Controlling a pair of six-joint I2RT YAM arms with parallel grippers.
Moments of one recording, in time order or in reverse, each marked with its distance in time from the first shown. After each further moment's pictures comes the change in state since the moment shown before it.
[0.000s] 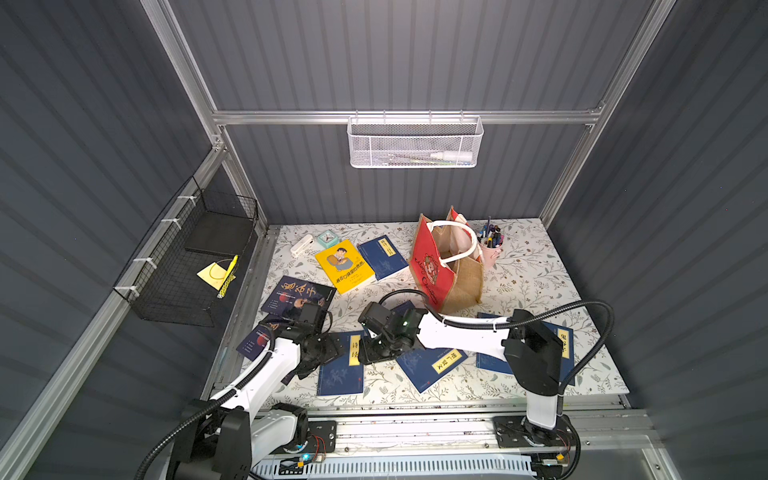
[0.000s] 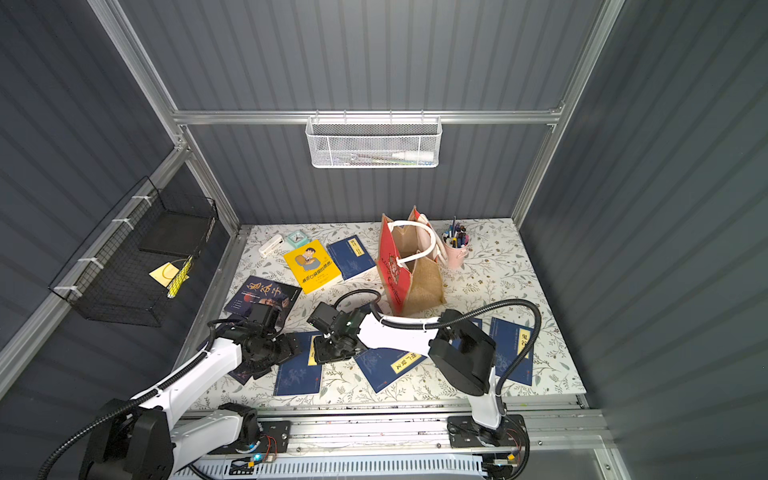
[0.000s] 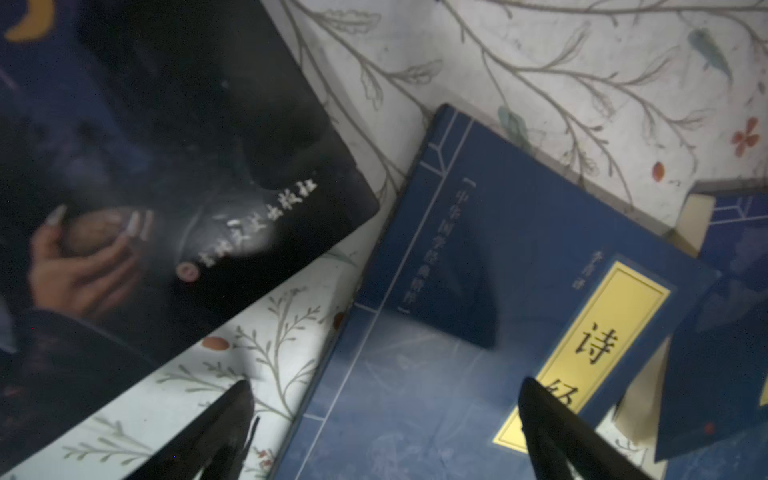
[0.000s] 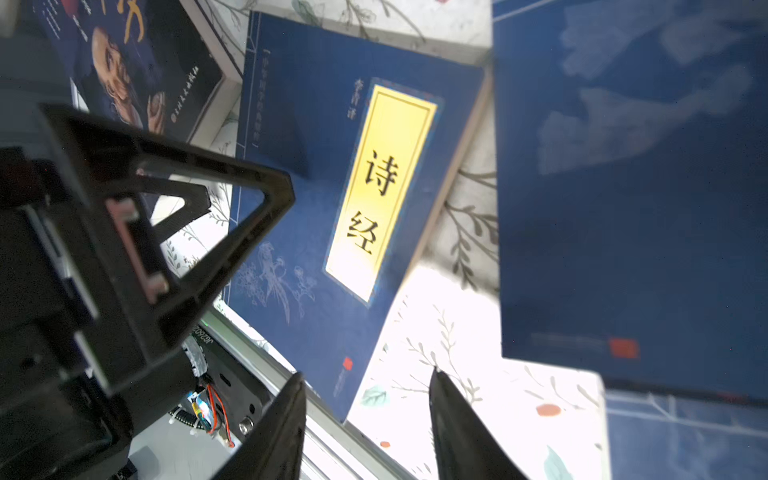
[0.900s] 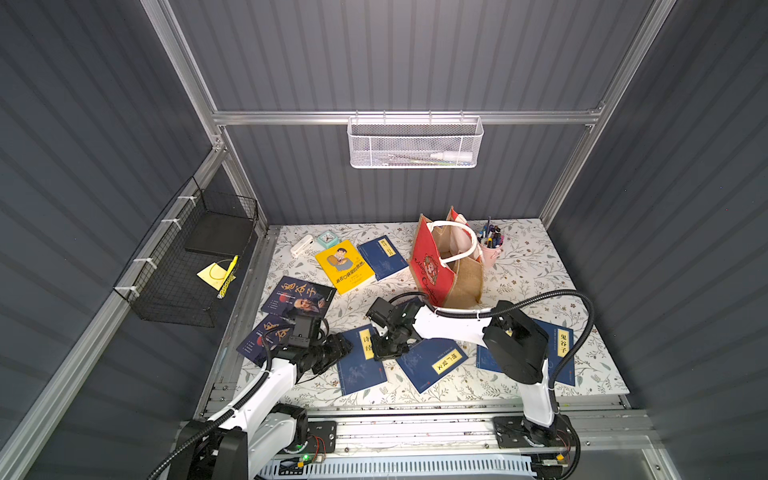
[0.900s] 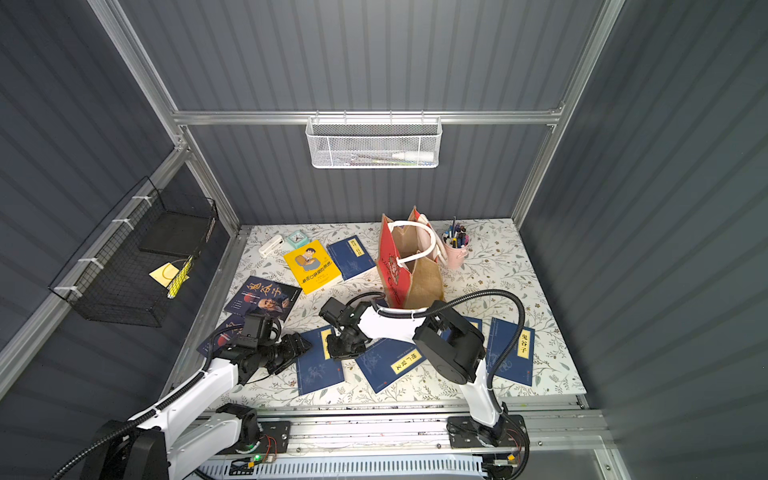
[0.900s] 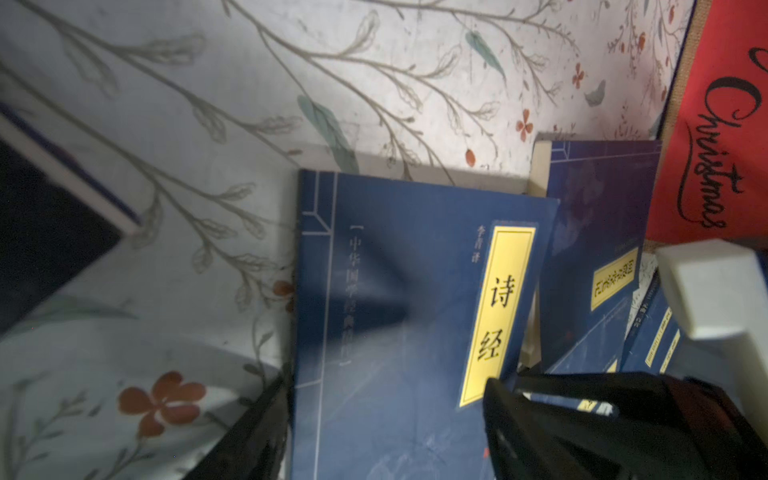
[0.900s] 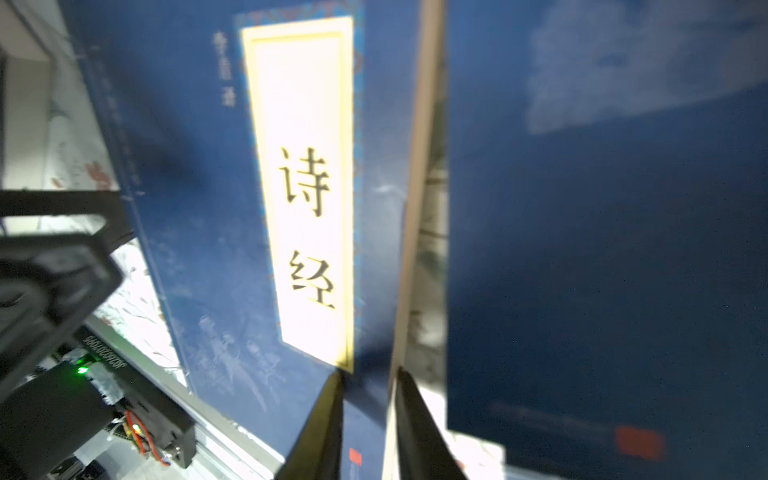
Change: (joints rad) left arm 0.015 -0.114 -0.195 0.365 0.309 -0.025; right arm -0.104 0.081 -0.030 -0.062 -0.076 -0.081
